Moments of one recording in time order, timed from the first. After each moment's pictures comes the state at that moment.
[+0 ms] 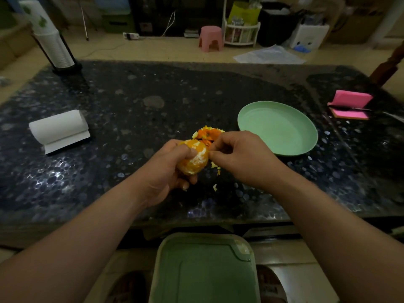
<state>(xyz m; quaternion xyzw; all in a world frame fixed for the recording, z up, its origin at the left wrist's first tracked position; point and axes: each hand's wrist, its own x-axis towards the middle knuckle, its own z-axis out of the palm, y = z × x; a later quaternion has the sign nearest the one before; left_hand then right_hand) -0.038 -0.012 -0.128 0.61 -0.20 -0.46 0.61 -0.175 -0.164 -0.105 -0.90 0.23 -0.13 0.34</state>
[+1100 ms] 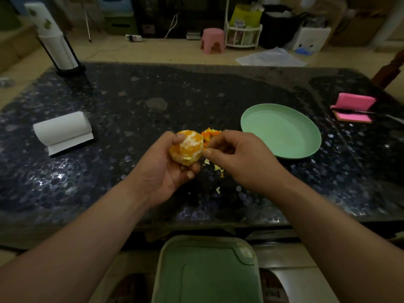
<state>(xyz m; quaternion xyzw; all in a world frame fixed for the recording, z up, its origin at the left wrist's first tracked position) -0.036 -0.011 -0.111 0.49 -0.13 -0.51 0.70 -0.171 -0.154 -0.102 -0.88 0.21 -0.16 0.40</state>
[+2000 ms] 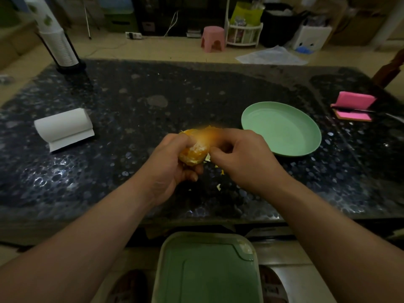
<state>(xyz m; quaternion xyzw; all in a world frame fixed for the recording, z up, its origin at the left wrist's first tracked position) -0.043 -0.013 -0.117 0.58 -0.17 -0.43 0.67 -0.172 -0.142 -0.099 -0.89 0.24 -0.20 0.33</state>
